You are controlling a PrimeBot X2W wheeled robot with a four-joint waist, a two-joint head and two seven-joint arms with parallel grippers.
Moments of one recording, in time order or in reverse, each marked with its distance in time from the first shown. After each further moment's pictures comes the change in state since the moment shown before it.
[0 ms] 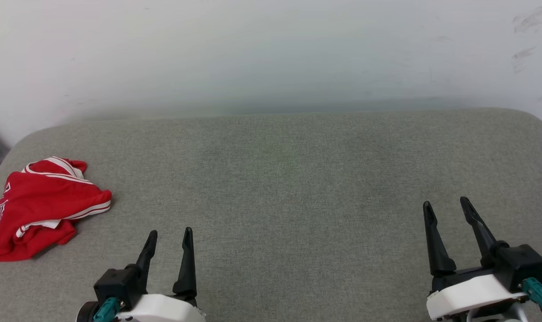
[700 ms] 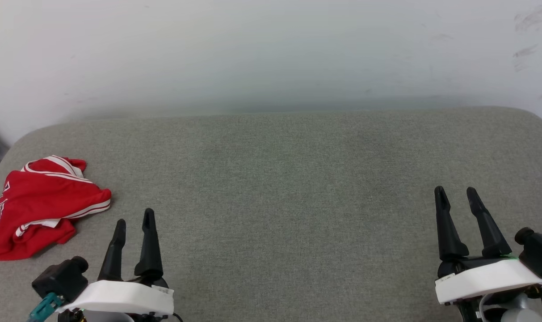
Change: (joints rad) left arm -0.012 -0.102 0.227 -0.040 -0.247 -0.133 0.053; right arm -0.040 0.000 -0.014 -0.002 0.290 0.000 0.052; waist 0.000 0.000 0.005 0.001
